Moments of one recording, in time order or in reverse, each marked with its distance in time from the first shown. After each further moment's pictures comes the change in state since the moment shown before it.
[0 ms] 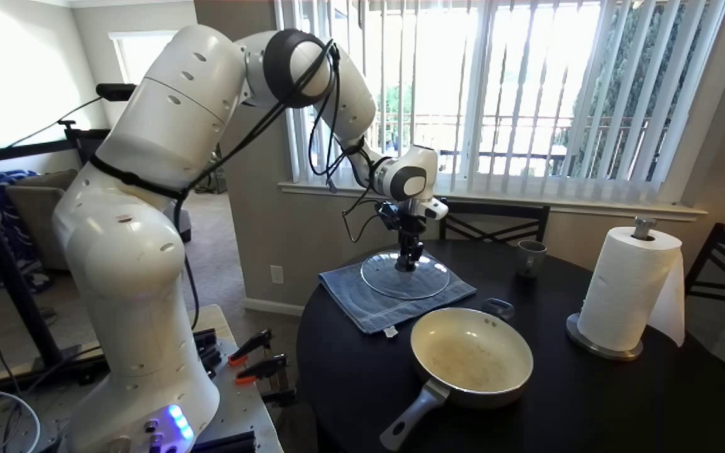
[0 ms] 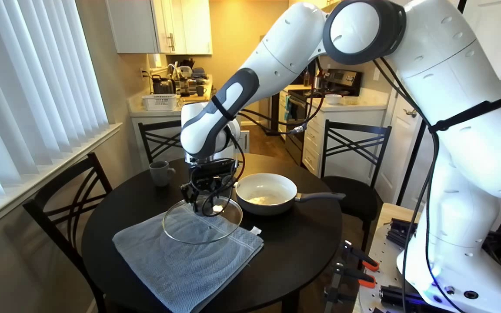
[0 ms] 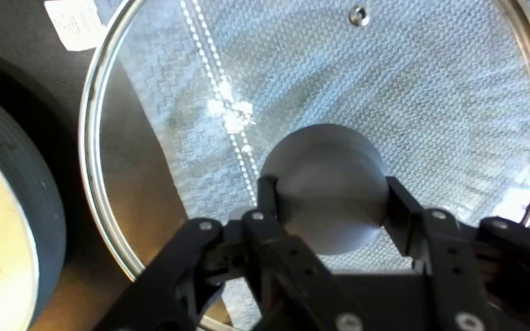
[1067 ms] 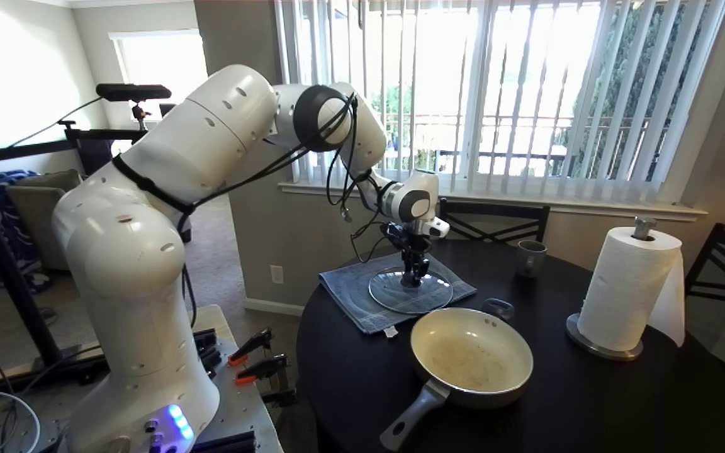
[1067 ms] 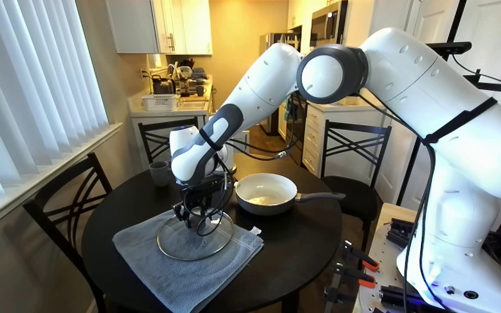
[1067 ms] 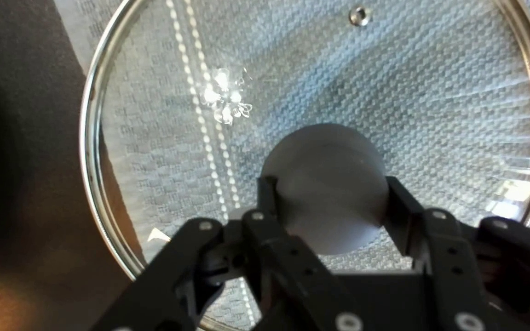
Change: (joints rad) arm 0.003 0.257 0.014 0.255 -0.076 -0.010 -0.023
